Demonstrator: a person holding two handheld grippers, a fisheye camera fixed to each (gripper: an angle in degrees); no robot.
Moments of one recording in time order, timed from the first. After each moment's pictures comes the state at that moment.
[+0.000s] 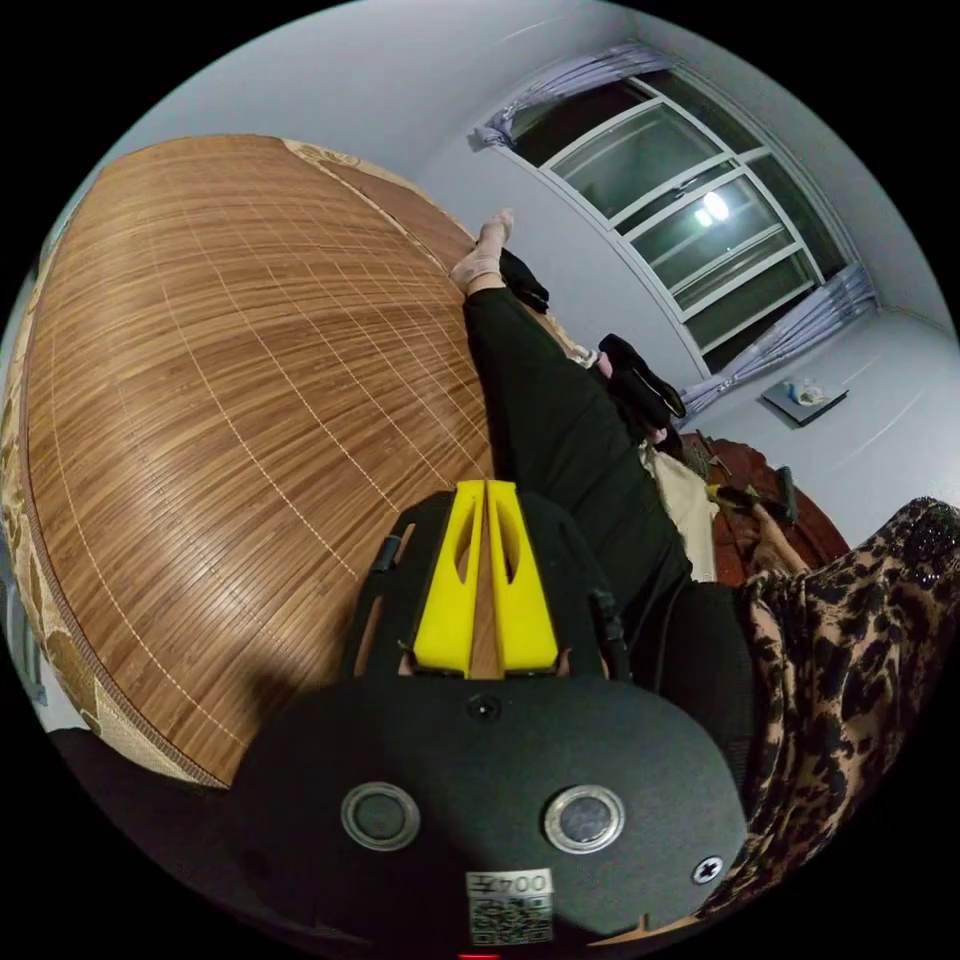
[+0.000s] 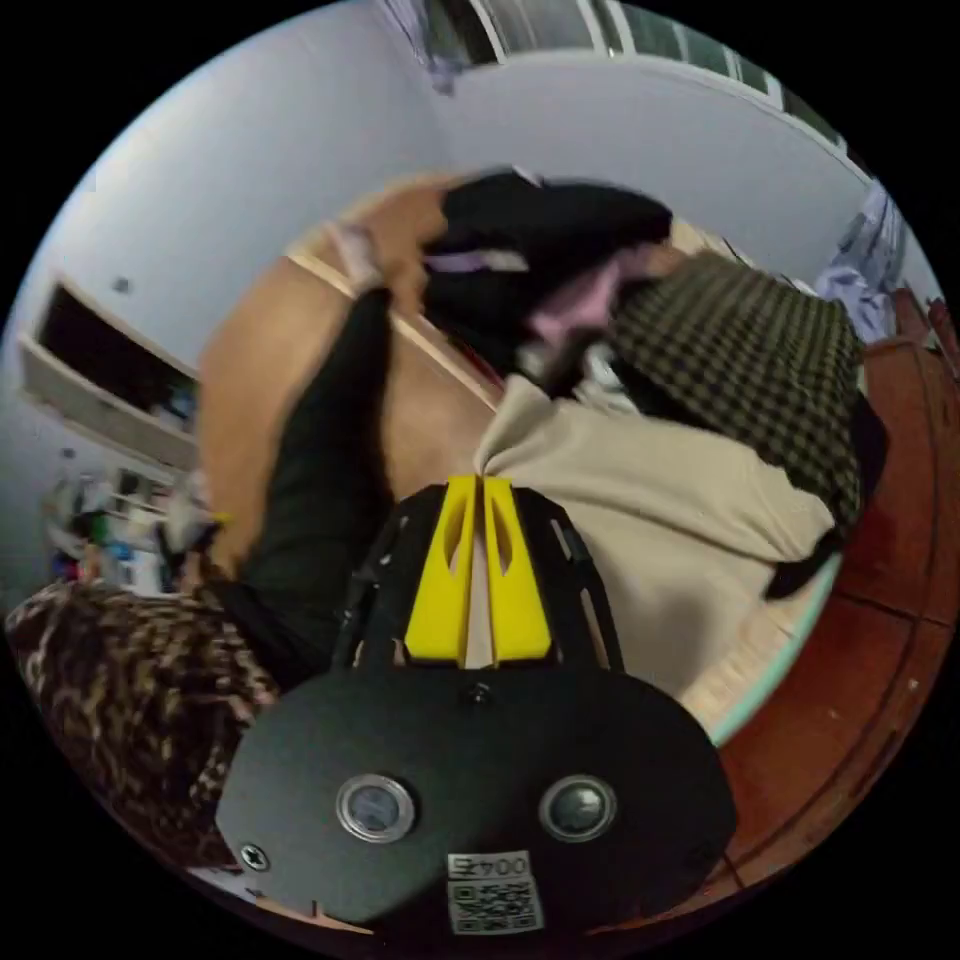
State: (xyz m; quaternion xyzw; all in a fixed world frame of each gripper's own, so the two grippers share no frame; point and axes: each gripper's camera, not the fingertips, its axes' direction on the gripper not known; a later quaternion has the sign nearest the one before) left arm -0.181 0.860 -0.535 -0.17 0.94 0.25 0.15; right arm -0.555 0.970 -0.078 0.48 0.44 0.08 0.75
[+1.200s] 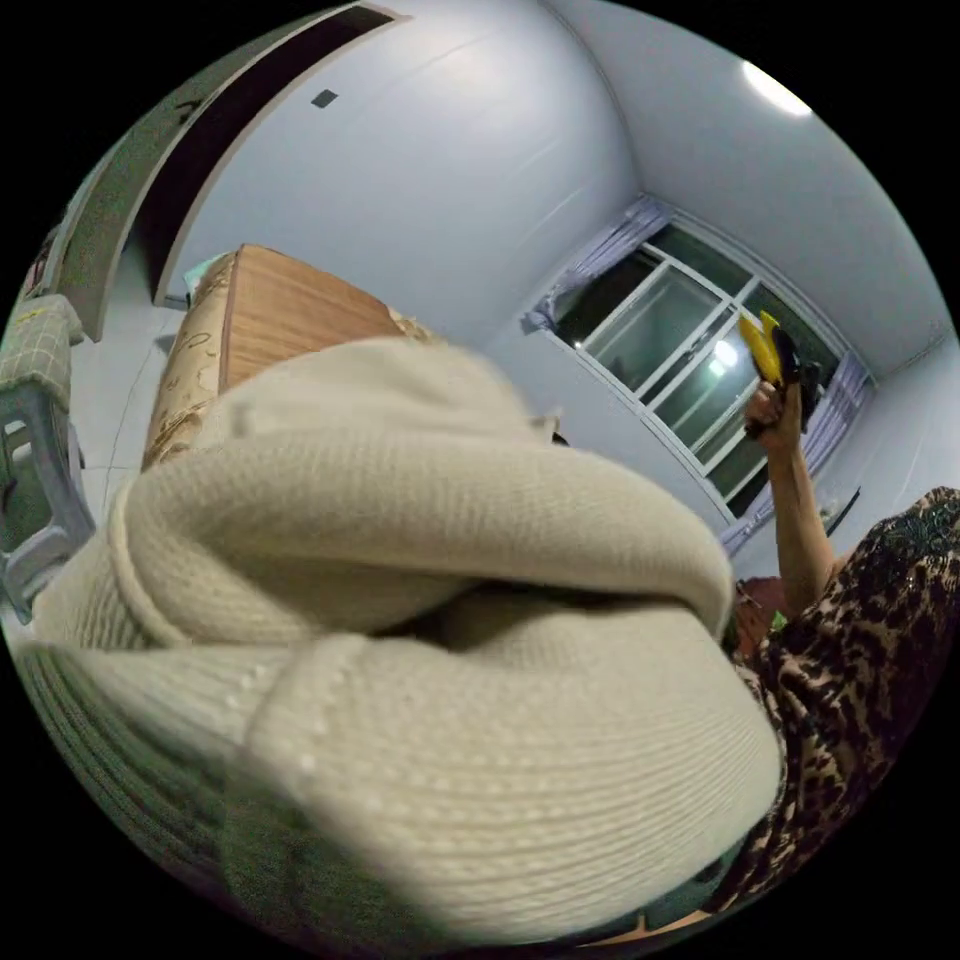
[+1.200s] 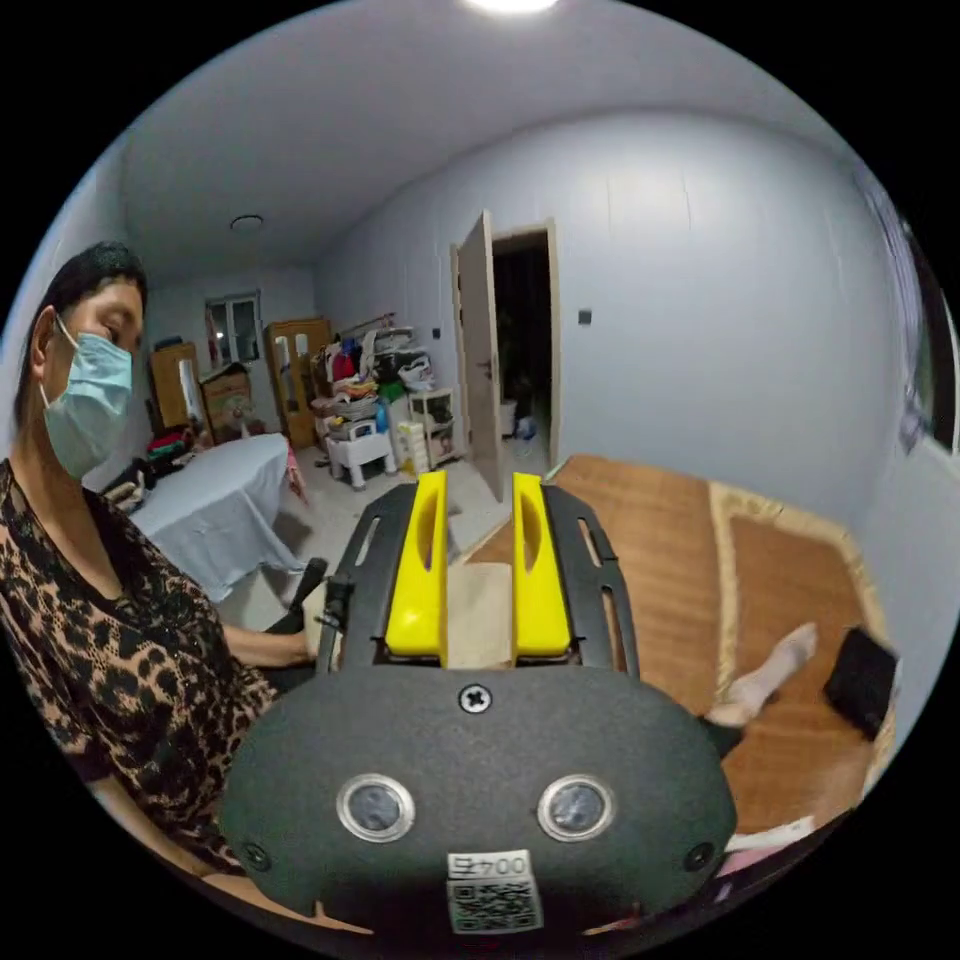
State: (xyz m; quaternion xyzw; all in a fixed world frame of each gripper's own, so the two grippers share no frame) left arm -0.218 0.716 -0.257 -0.13 0.96 0.01 0.26; right arm -0.768 0.710 0.141 0.28 0.35 -0.51 0.74
